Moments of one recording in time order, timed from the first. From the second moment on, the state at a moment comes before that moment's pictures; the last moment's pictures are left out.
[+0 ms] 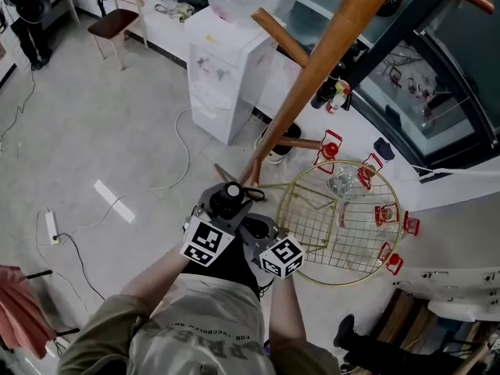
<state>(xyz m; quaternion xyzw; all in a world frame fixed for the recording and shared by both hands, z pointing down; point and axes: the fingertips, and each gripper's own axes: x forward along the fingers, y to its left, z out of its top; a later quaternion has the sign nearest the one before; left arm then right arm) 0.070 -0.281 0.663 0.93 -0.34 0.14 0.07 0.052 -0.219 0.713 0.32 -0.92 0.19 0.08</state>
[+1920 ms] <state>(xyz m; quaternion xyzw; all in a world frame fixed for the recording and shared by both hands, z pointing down) 0.088 -0.346 0.811 0.90 -0.36 0.22 0.09 0.165 -0.243 0.669 0.51 -0.85 0.14 -0.05</state>
